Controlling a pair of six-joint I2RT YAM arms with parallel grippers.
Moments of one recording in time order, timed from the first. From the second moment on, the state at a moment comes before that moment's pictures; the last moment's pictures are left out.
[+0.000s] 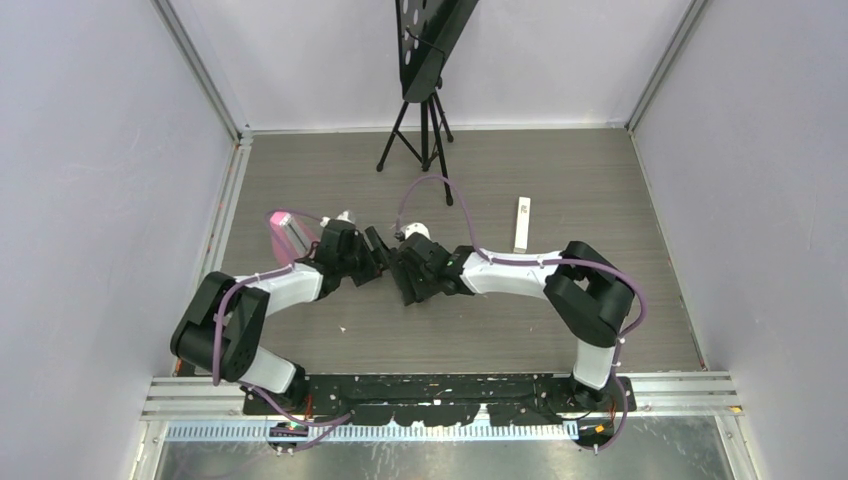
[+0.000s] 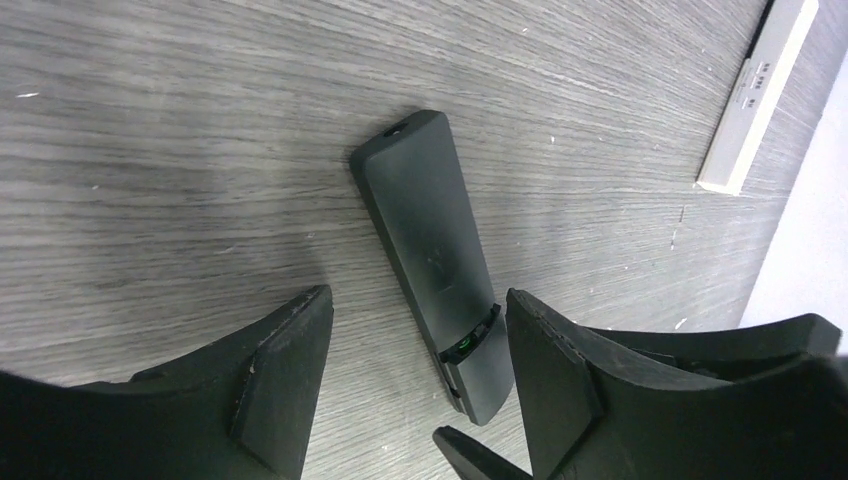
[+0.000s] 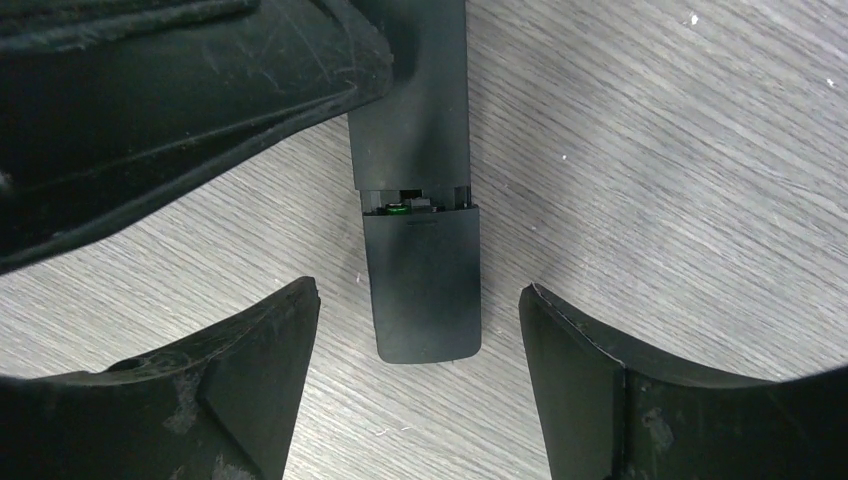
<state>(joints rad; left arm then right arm) -0.41 1.46 0.57 0.14 0.17 -0.87 0.99 1.82 1.12 -0.26 0.18 0.46</state>
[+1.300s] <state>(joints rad) -0.37 1.61 0.63 0.23 0.32 -0.90 1.05 1.87 1.12 -0.22 0.29 0.35</state>
